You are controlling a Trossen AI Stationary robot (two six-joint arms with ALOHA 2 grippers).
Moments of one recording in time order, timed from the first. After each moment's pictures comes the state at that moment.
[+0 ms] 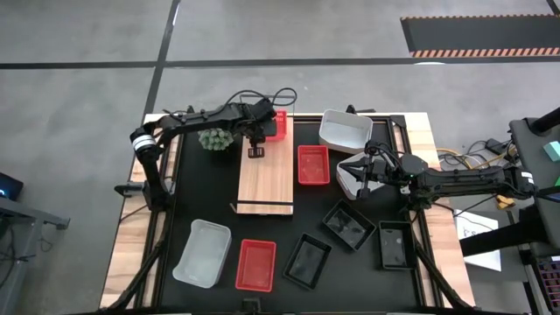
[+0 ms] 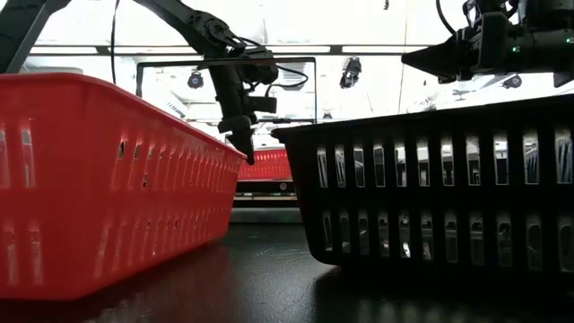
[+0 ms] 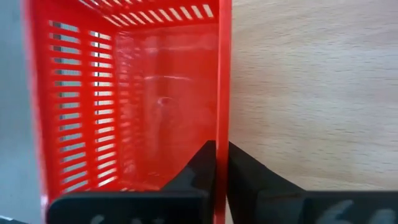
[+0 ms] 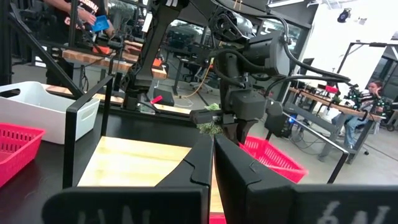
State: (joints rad) left arm 0.51 1.82 1.45 -0.74 -0.11 0.53; right arm -0.14 0.70 0.17 0.59 0.03 -0.27
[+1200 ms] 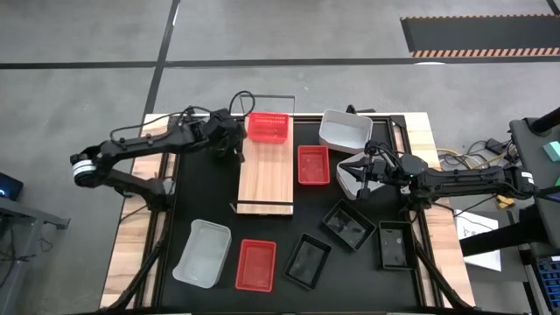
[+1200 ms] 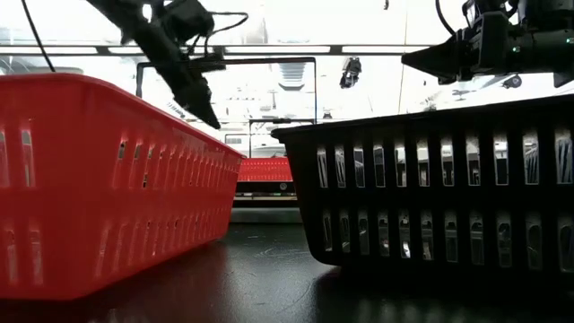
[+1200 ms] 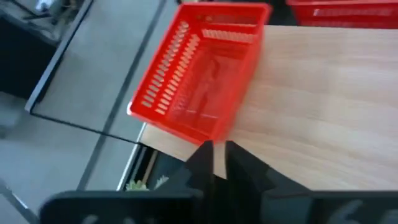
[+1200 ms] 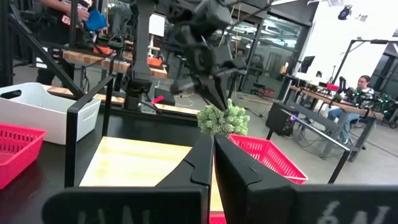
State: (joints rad) left arm 0.47 1.25 0.90 -0.37 -0.27 0.33; right arm -0.14 0.70 0.17 0.58 0.03 -0.26
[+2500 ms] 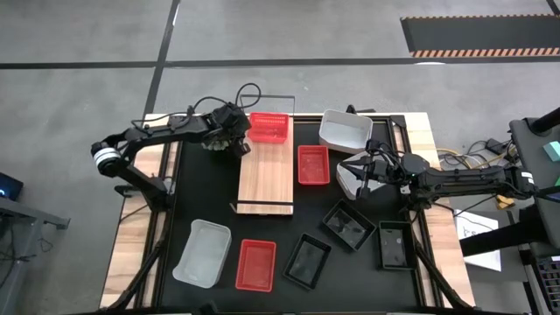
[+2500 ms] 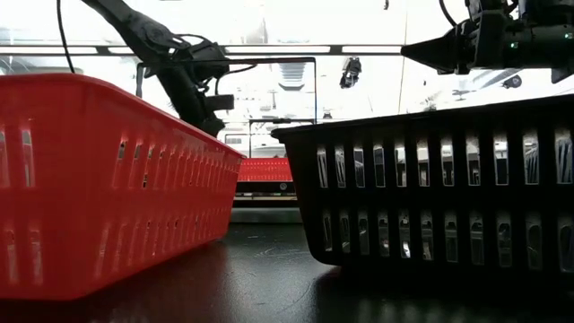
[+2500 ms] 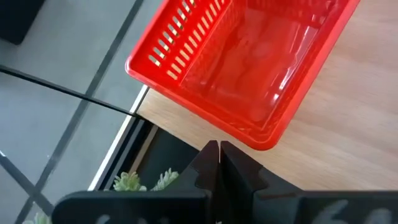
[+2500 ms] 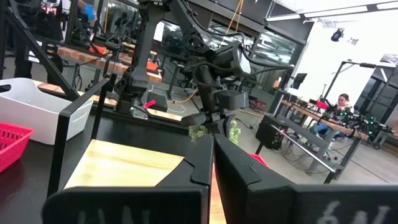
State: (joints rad) left arm 0.61 1.47 0.96 -0.35 -0.21 0.27; right arm -0.14 0.70 0.19 0.60 0.03 -0.35
